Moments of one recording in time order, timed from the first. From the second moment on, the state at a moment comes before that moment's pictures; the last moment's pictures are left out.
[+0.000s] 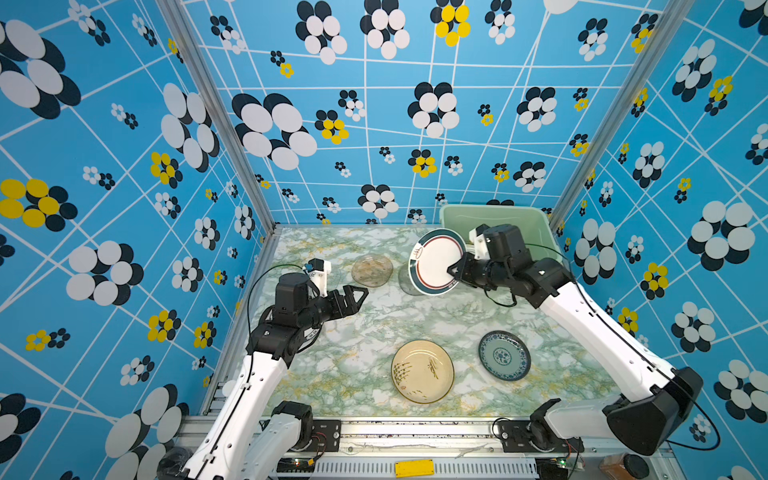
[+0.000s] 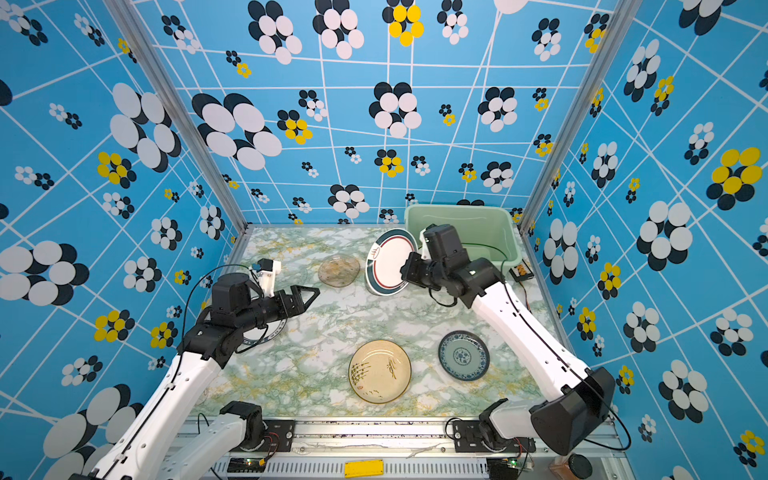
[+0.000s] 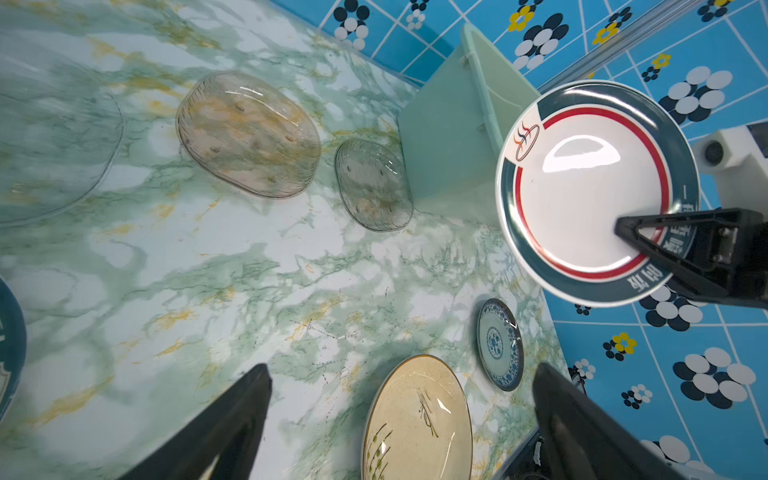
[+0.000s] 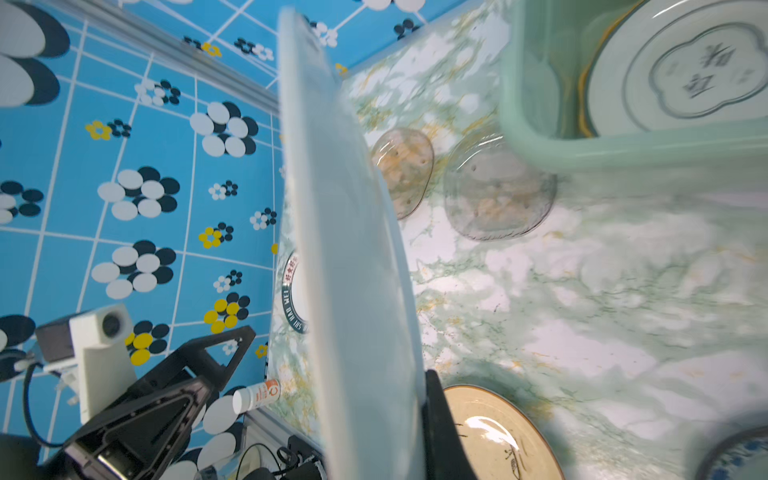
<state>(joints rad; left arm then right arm) -0.18 0.87 0.82 -0.44 0.51 -0.56 0.47 1.35 1.46 -0.81 -0.17 0.71</state>
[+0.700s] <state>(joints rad) -0.54 1.29 1.28 -0.48 0.39 -0.29 -0.06 1.80 1.89 -0.95 -0.37 0.52</state>
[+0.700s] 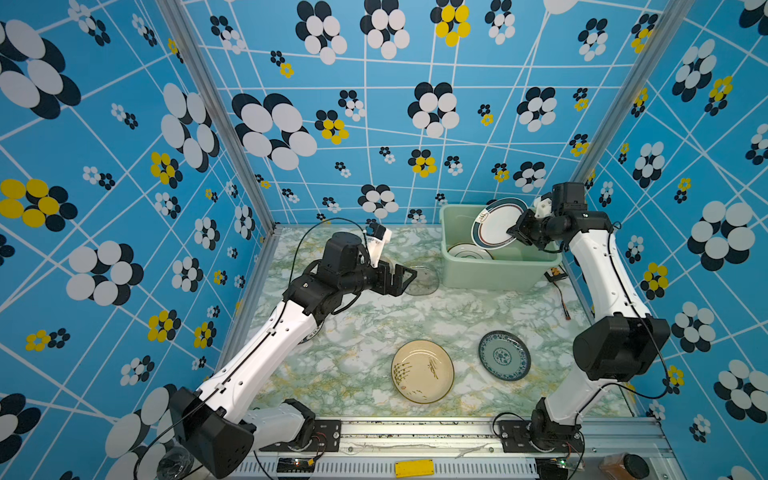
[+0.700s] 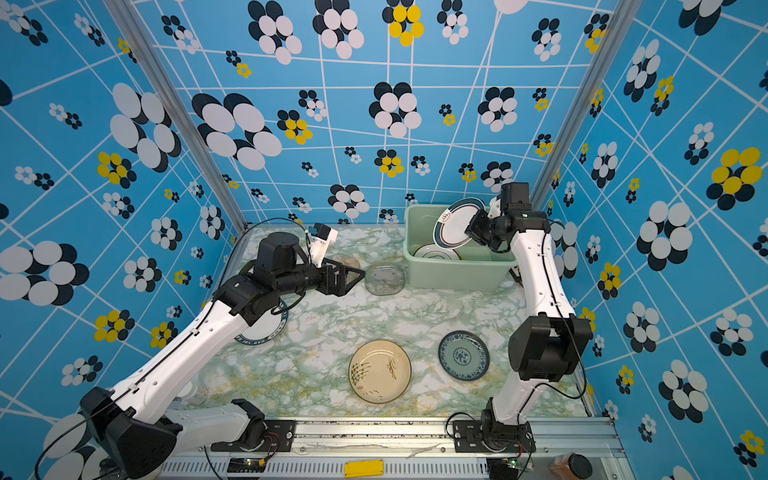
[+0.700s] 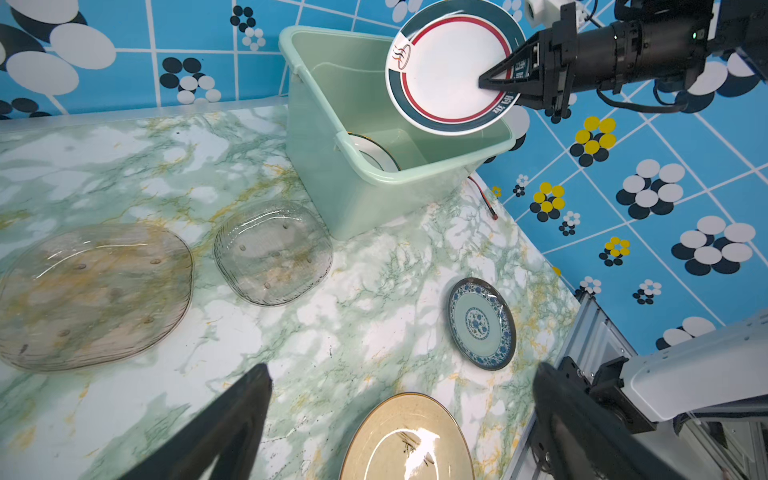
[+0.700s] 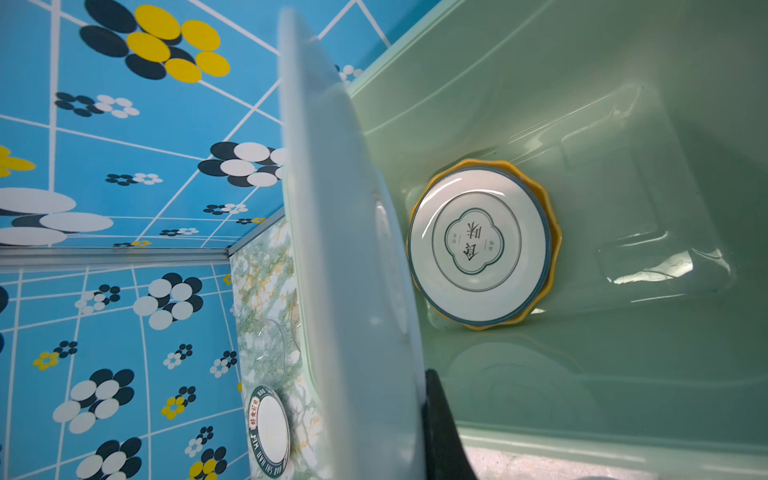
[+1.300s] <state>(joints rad) -0.59 1.48 1.34 -0.48 0.38 -0.24 -0.08 2.12 2.06 -1.00 -0.34 0.38</state>
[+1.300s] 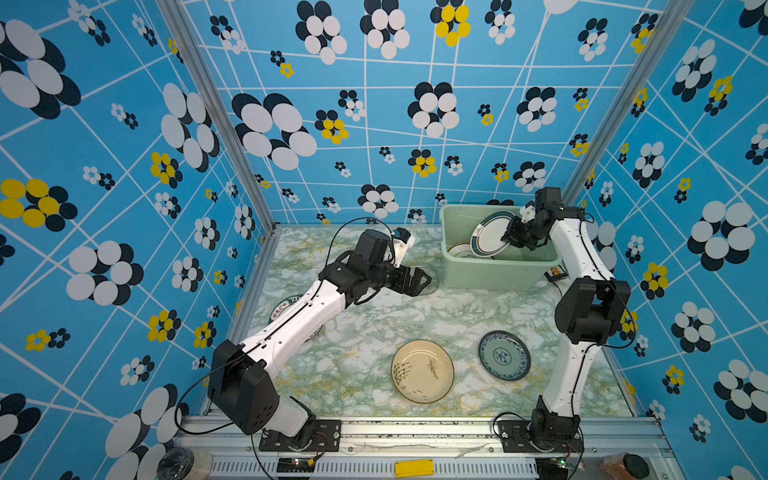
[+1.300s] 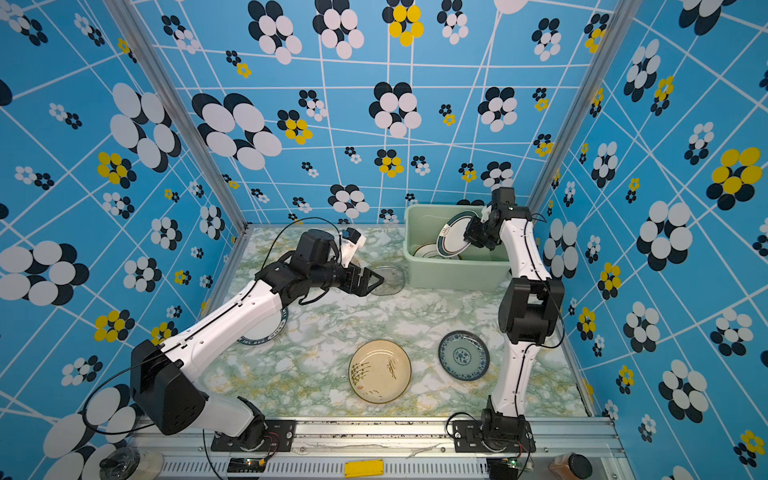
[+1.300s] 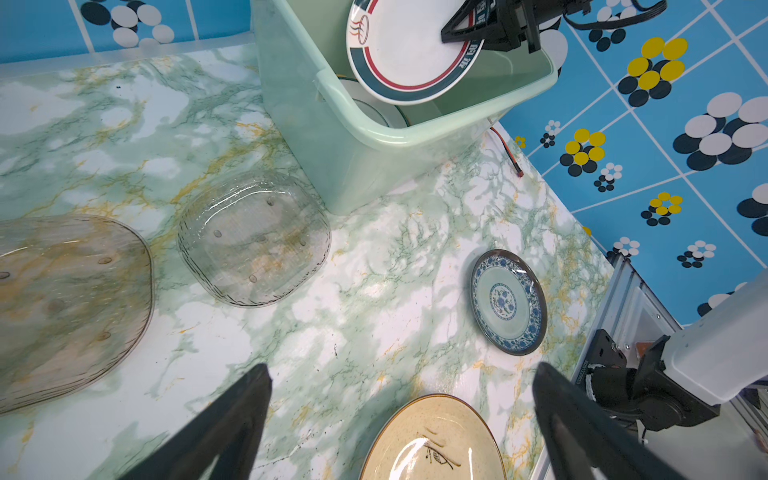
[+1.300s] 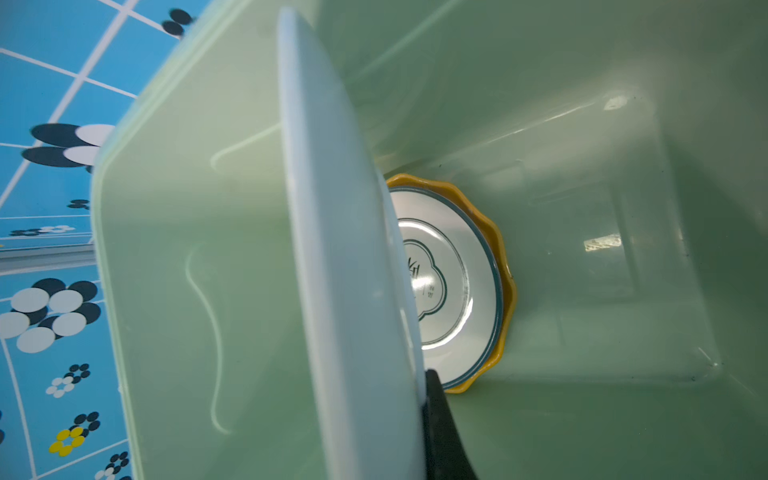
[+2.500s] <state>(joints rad) -0.60 1.53 1.34 -0.53 0.37 -0.24 -0.08 2.29 2.07 -1.00 -0.39 0.32</state>
